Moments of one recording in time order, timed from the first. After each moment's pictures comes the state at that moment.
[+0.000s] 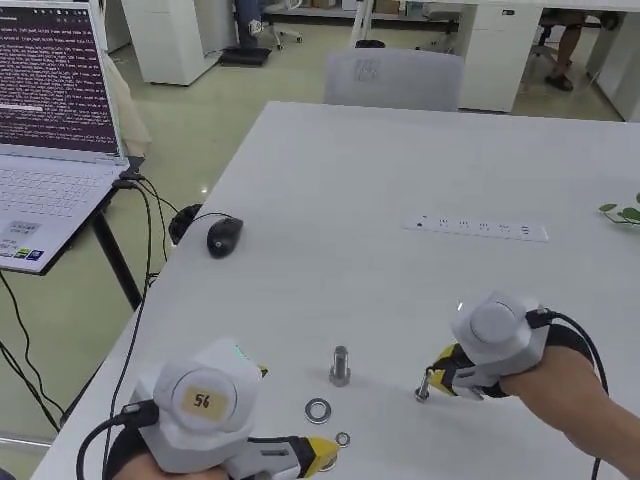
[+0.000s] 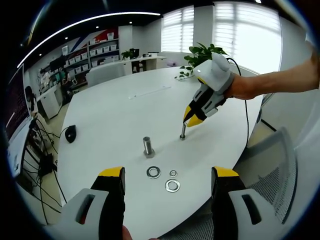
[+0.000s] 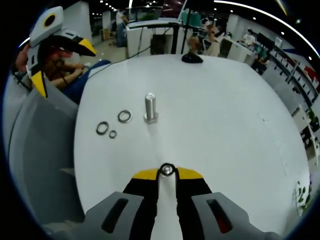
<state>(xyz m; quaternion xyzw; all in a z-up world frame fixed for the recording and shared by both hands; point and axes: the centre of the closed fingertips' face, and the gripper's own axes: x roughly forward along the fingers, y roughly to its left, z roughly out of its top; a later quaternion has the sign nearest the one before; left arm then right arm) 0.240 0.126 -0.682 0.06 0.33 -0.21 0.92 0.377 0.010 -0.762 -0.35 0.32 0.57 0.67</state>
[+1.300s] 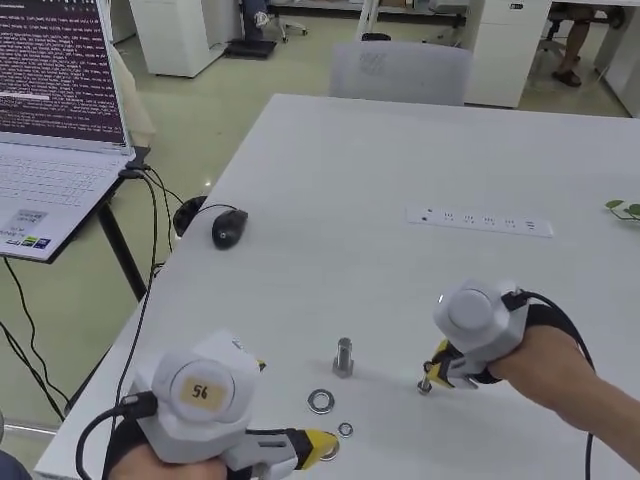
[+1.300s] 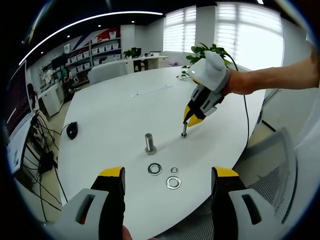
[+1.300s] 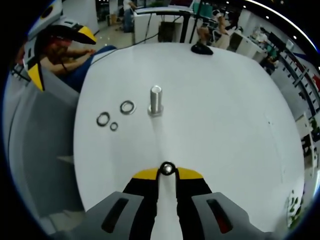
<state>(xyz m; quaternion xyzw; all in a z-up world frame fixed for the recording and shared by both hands) 0.234 0.132 -0.684 0.05 0.33 -0.20 0.92 0.375 0.013 -0.770 -0.40 0.35 0.57 0.63</state>
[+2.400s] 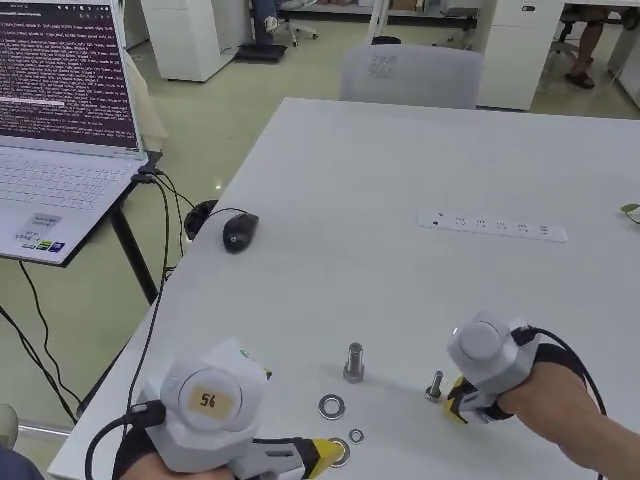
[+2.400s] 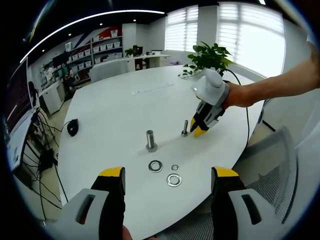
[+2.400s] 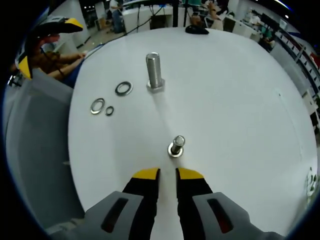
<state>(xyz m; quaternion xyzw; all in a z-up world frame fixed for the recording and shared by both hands) 0.232 0.136 -0.689 0.05 0.34 -0.20 0.92 0.361 -0.010 -0.821 -0.36 0.41 0.55 0.63</state>
